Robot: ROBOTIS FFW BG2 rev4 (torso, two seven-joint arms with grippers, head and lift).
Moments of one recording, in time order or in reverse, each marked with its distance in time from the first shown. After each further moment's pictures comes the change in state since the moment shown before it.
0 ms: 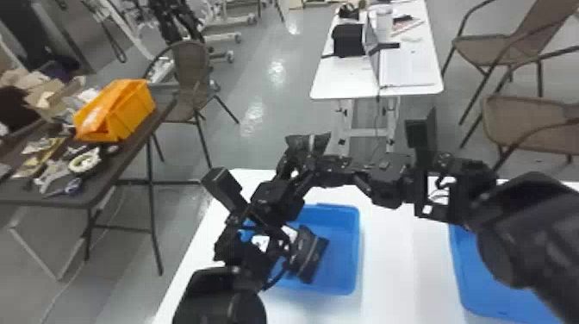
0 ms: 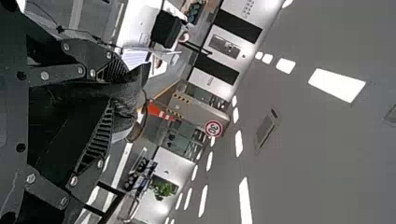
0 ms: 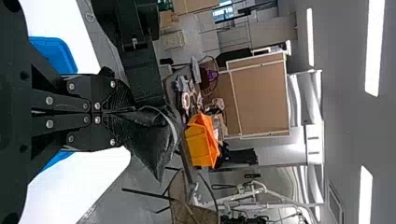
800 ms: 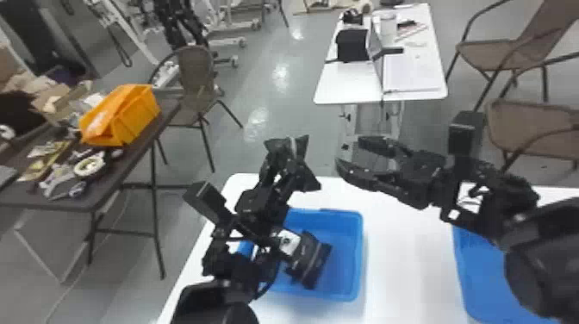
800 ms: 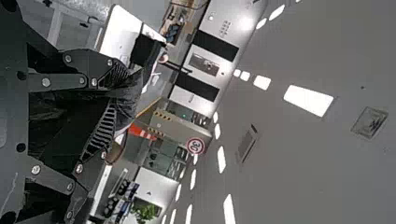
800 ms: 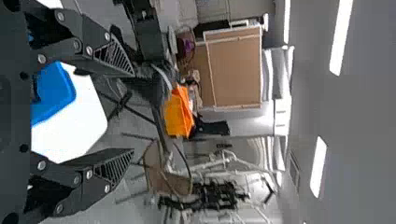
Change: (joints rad) left arm 0.030 -0.011 0.051 0.004 -0.011 -0.103 0.018; right arm 0.126 0.021 -0.166 -0.070 0.093 -0.129 -0.059
